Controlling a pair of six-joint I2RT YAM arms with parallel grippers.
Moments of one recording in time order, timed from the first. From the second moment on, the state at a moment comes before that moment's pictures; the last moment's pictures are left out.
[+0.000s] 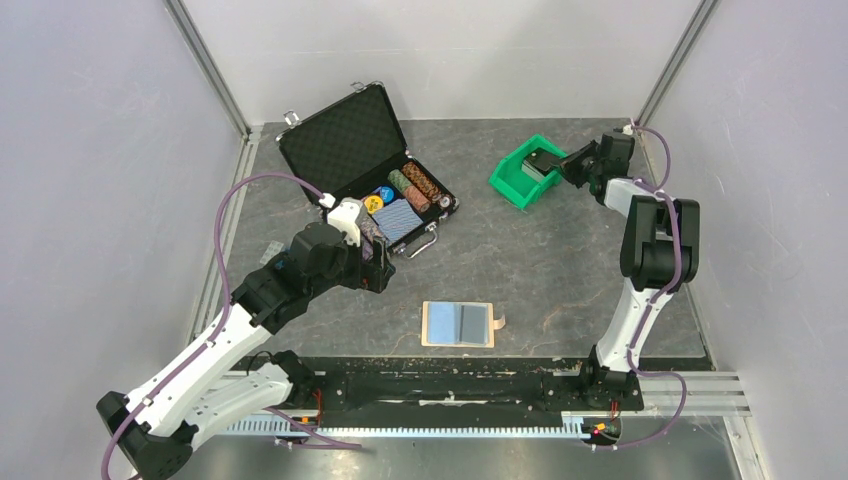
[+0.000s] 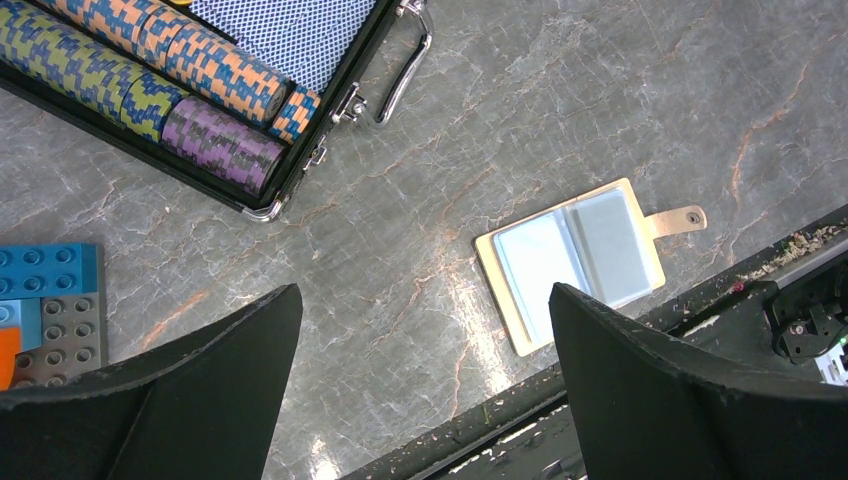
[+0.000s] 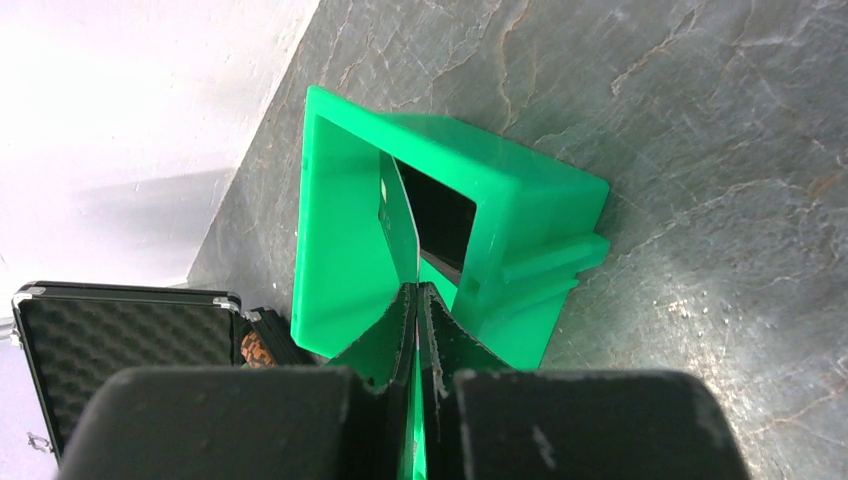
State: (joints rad) left arm -0.70 0.82 0.86 -0.63 -0.10 -0.35; right arm -0.14 2.00 1.28 0.17 -0.30 0.87
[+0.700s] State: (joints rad) left arm -0.70 0.82 0.86 -0.63 -0.10 -0.35; right arm -0.14 2.04 1.31 0.21 -0.32 0.92
